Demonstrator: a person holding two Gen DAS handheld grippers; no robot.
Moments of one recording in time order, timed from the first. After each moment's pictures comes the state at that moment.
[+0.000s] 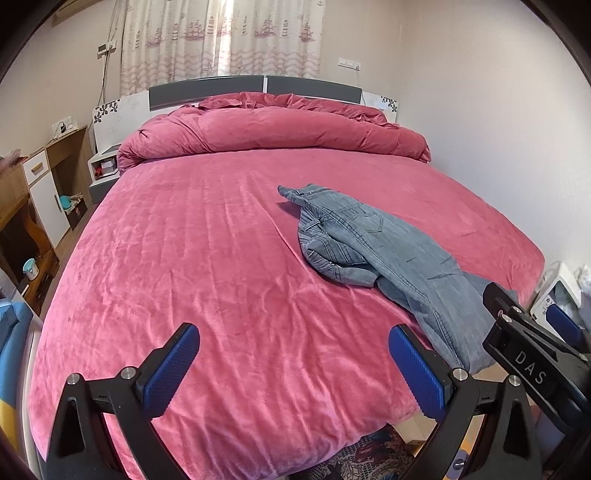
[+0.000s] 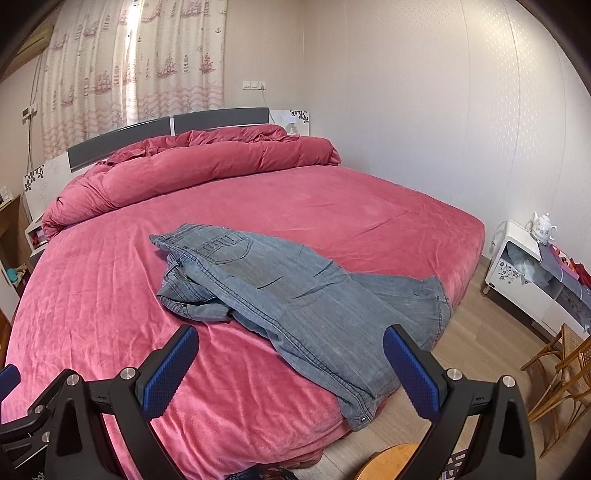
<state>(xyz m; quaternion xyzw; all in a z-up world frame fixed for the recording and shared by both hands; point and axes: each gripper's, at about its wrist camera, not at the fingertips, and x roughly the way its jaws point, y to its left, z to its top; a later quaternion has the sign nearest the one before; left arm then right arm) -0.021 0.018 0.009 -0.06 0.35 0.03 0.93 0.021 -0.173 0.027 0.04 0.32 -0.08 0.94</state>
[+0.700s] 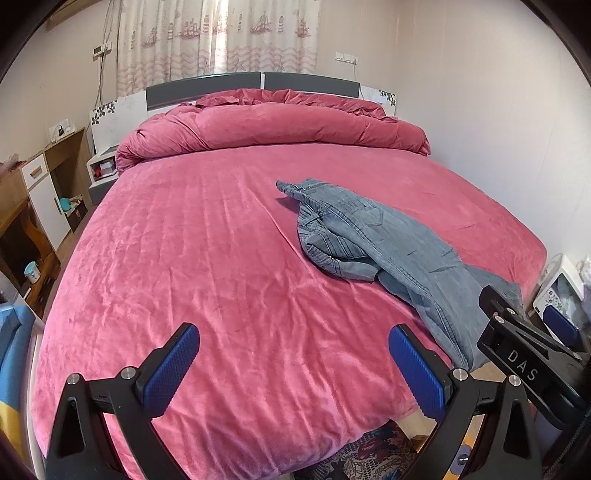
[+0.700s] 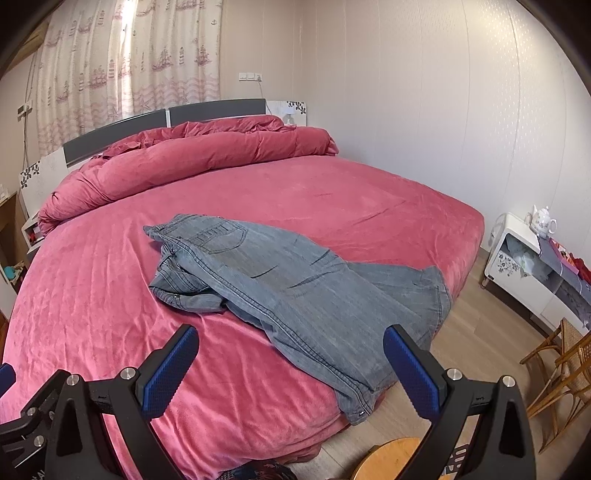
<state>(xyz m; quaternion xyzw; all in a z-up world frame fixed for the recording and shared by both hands) -0.019 0.016 0.007 -0.05 0.36 0.03 0.93 0.026 -0.179 0.015 0.04 0.33 -0.09 0.94</state>
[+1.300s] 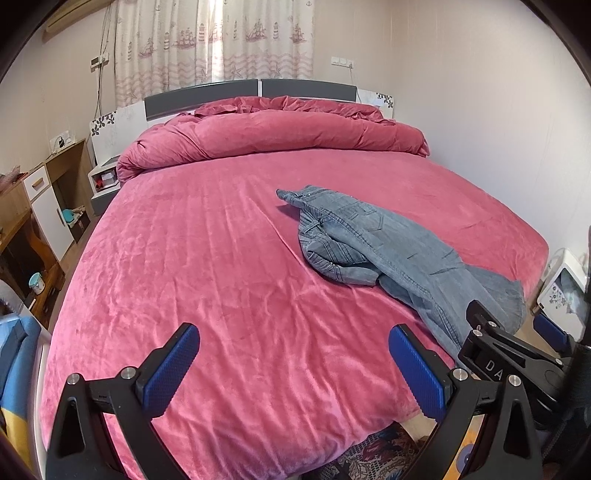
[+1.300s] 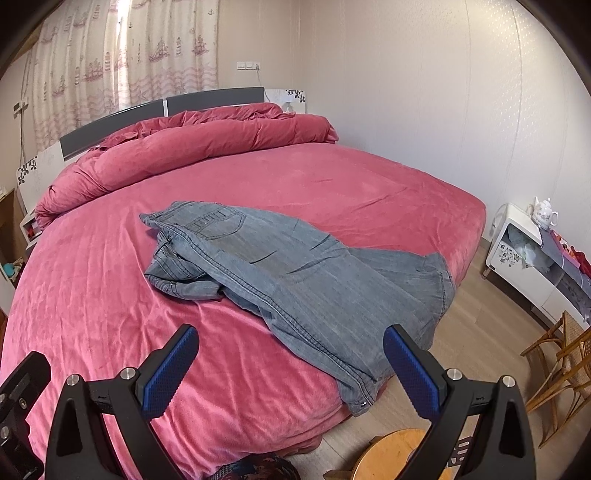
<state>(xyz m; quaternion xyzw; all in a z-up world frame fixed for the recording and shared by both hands) -0.023 0.012 0.014 -0.03 0.35 0.04 0.94 0.031 -0.180 0.003 0.04 0.36 -0.09 0.93</state>
